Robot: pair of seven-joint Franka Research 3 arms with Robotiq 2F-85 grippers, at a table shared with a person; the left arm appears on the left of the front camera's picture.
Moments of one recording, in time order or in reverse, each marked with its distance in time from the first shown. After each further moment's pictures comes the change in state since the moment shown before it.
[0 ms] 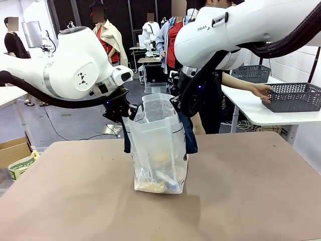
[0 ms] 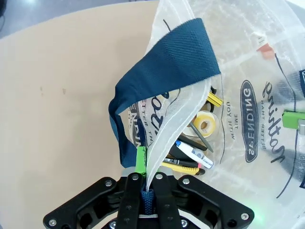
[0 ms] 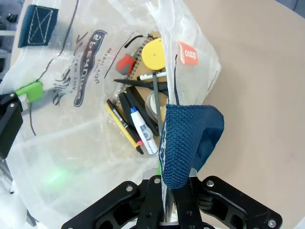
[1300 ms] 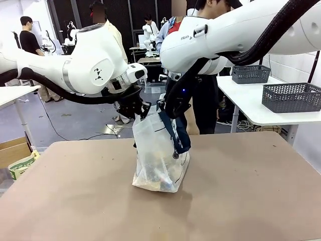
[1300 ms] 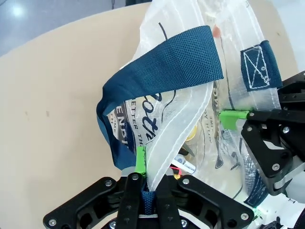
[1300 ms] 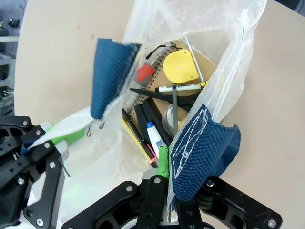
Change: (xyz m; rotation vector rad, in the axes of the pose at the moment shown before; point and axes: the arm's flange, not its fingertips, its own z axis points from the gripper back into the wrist) left arm 0.025 -0.034 -0.012 -0.037 0.014 -0.111; right arm 0.039 0.024 -0.029 0.023 0.010 -0.042
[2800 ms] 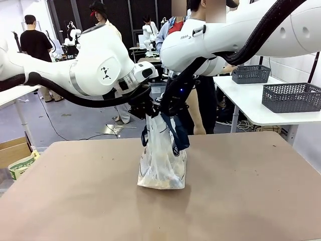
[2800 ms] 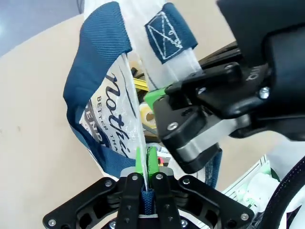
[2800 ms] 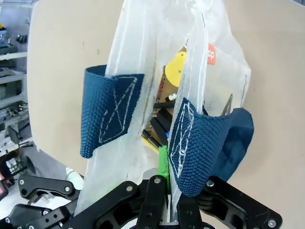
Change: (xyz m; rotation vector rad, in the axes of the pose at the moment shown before) left arm -0.005 -0.033 0.001 -0.125 -0.017 -0.092; right arm 0.016 -0.005 -0.007 0.057 -0.005 -0.120
